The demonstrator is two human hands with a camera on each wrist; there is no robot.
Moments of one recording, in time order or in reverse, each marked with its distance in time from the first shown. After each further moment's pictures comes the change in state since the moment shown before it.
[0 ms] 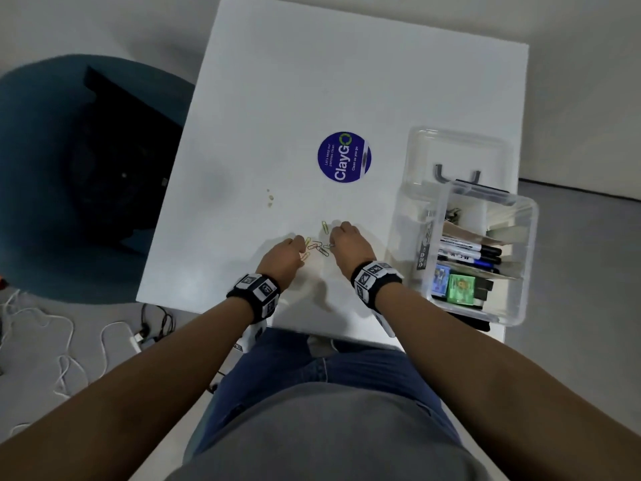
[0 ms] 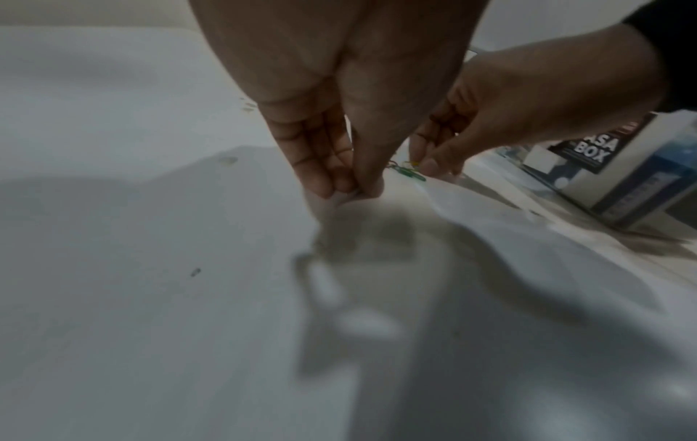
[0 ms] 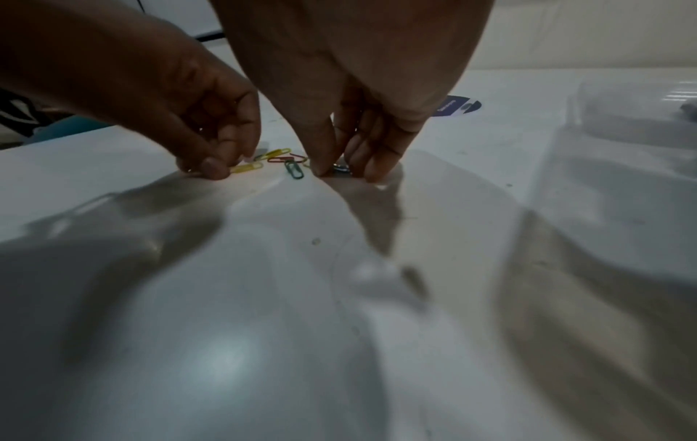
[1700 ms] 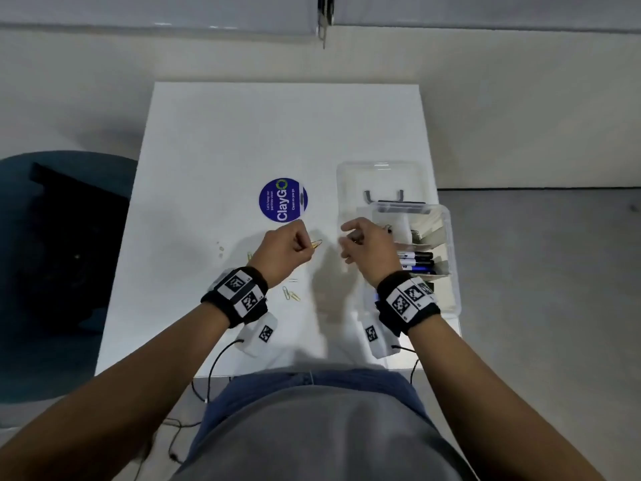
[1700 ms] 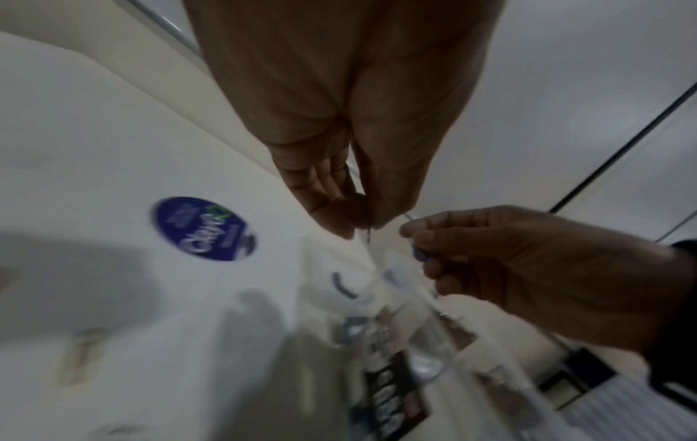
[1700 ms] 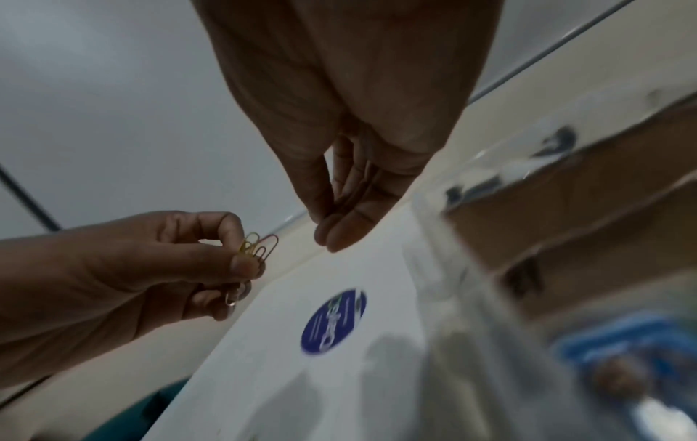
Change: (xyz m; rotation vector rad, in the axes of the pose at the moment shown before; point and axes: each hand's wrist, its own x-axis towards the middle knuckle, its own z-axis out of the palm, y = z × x) left_hand 0.009 0.144 -0.083 -0.384 0.056 0.189; right_hand -0.090 0.062 -0.125 0.882 0.458 0.225
